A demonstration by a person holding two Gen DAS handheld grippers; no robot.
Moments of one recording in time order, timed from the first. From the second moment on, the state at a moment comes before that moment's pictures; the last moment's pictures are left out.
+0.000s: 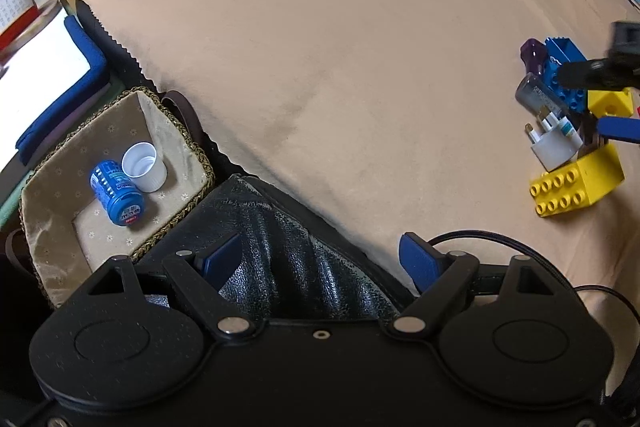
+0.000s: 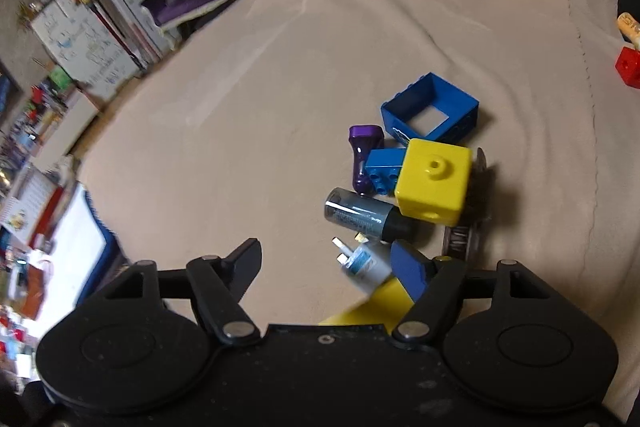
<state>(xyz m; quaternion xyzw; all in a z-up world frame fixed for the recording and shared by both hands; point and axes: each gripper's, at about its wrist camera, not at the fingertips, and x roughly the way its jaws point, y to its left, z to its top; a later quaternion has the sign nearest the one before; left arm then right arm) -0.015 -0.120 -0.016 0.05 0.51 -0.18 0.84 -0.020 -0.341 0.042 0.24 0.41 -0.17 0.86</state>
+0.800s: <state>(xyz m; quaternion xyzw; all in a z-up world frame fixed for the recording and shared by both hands) -0.014 -0.120 -0.019 0.05 0.50 -0.19 0.84 0.006 -0.368 0.019 0.20 0.42 -0.21 0.86</state>
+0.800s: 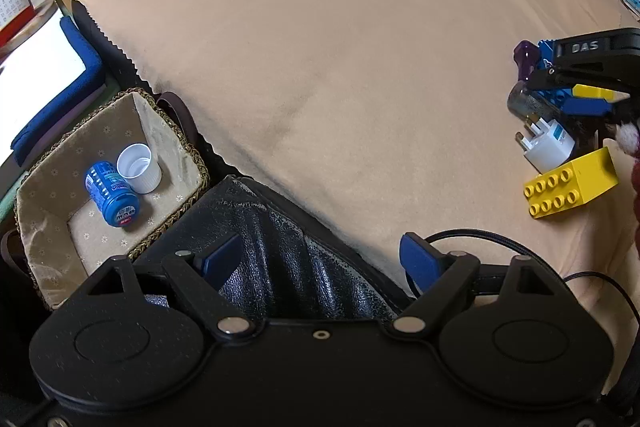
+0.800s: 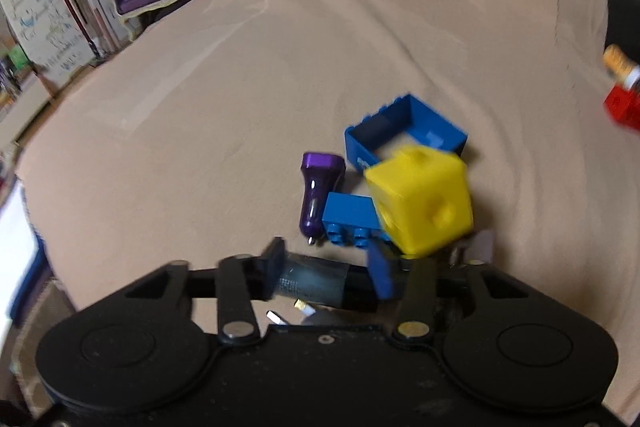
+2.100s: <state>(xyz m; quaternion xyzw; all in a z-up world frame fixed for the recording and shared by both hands) -0.047 -0.221 0.033 0.12 0.41 -0.34 0.84 -0.058 -0.397 0.079 0.27 0.36 -0.17 0.88</state>
